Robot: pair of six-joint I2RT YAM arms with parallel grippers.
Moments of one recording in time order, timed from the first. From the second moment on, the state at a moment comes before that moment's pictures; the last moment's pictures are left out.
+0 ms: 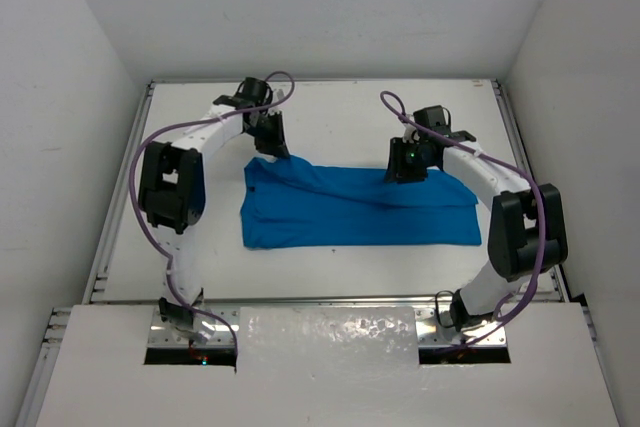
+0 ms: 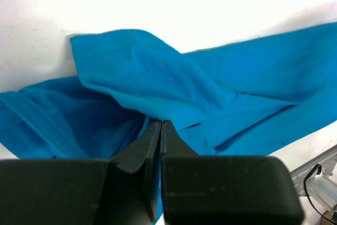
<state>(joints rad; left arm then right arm) -0.26 2.04 1.64 -0.70 0.34 -0.34 0.21 1.64 1.11 -0.52 -0.26 0.22</state>
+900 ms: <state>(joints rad) -0.25 2.15 1.82 -0.74 0.18 -0.30 0.21 1.64 1.11 -0.57 -0.23 0.17</state>
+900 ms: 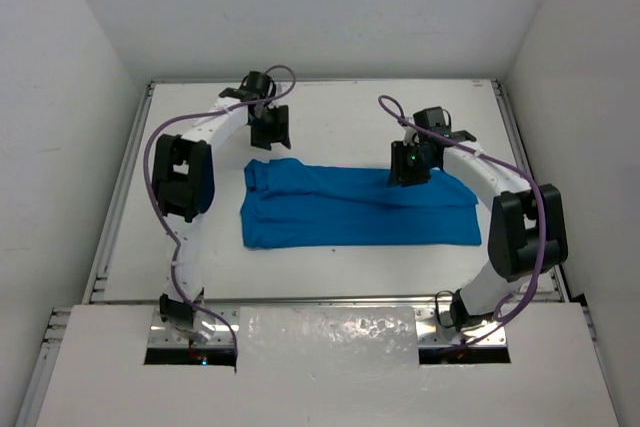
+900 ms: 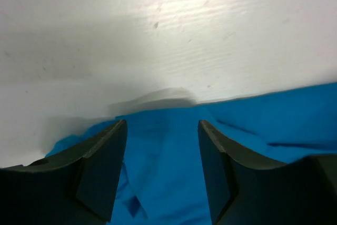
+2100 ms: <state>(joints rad) -0.32 1.77 1.34 -0.63 0.24 -0.26 0.19 1.63 1.10 -0.56 -0.23 0.15</state>
